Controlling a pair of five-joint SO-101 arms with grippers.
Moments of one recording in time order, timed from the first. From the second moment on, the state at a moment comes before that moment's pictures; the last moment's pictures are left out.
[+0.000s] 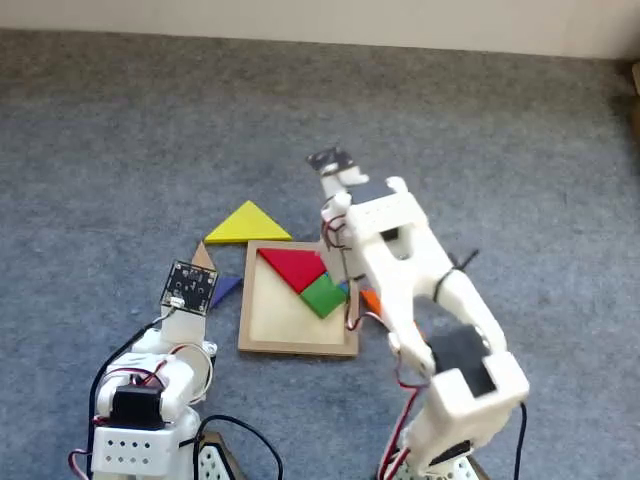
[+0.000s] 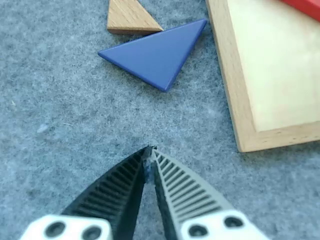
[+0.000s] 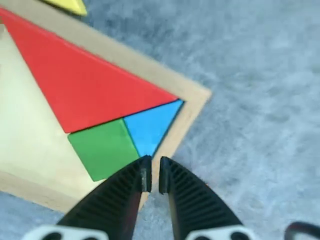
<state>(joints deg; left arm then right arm) -2.5 -102.7 96.0 76.9 -5.1 -26.7 6.0 12.6 71.3 8.0</state>
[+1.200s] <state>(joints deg) -2.5 -102.7 96.0 76.9 -5.1 -22.1 -9.0 39.5 60.3 12.5</state>
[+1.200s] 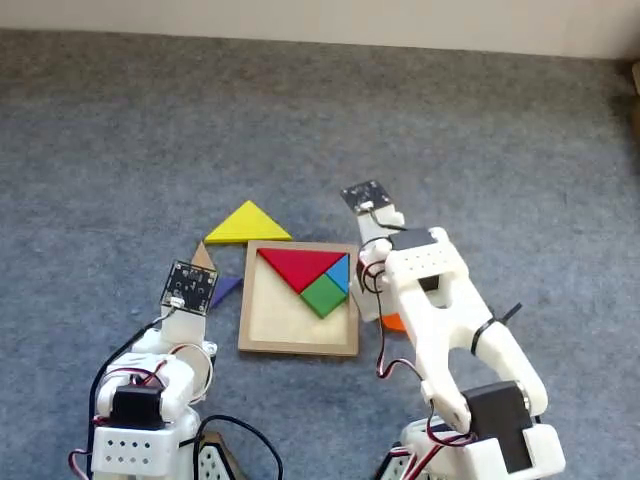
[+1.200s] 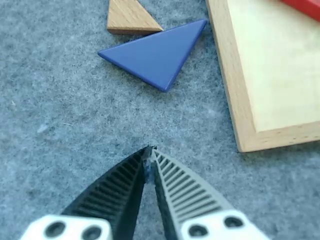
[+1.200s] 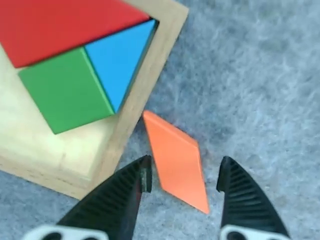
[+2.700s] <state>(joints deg) -2.5 -102.7 96.0 76.9 -5.1 -28.6 -17.4 36.2 46.0 12.7</state>
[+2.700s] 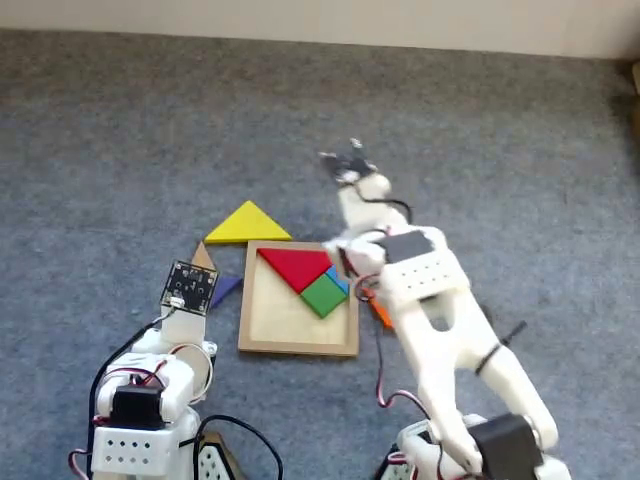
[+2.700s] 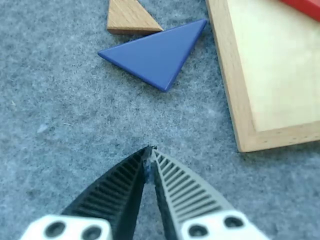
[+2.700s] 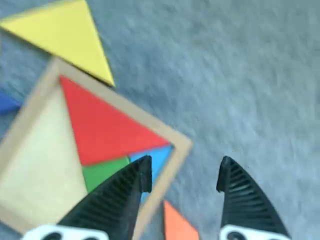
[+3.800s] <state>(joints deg) -2.5 -102.7 96.0 76.9 -5.1 -14.8 -67.6 61.3 61.0 12.7</state>
